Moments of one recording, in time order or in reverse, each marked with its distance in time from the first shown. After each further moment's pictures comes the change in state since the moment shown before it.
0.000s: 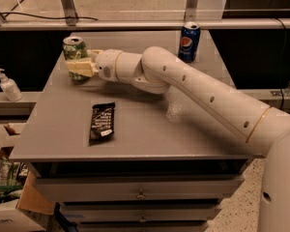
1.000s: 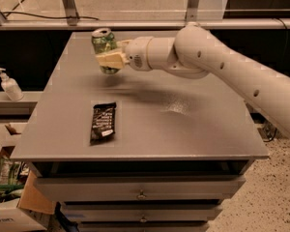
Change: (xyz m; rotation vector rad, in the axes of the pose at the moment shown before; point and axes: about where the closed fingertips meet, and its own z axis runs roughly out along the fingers) arm -0.022 -0.024 -0.097 0.116 0.155 -0.066
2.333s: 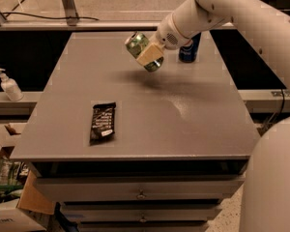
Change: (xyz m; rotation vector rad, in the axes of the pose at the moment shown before) arm 0.036 -0.070 -0.089 -0.036 0.572 -0.175
